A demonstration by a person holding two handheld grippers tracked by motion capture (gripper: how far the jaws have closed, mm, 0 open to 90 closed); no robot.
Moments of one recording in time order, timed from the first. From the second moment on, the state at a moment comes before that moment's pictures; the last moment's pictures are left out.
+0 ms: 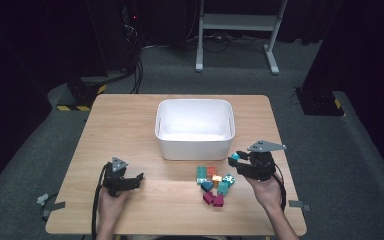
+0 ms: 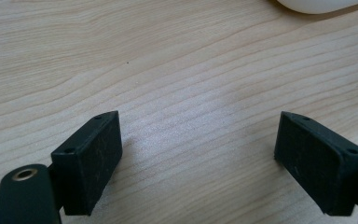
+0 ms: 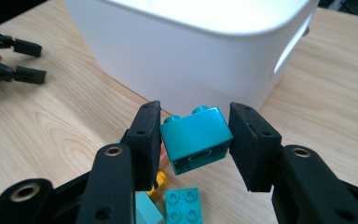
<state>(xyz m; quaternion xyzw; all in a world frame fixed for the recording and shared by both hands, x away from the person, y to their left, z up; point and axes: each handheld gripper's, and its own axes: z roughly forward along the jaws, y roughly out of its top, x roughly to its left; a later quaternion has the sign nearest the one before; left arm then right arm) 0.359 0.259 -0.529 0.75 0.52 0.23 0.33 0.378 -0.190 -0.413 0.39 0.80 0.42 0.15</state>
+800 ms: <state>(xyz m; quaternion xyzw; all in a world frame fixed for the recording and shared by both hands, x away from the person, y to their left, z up) 0.359 0.259 -0.529 0.75 0.52 0.23 0.33 0.404 -0.172 -0.346 0.37 0.80 0.45 0.13</state>
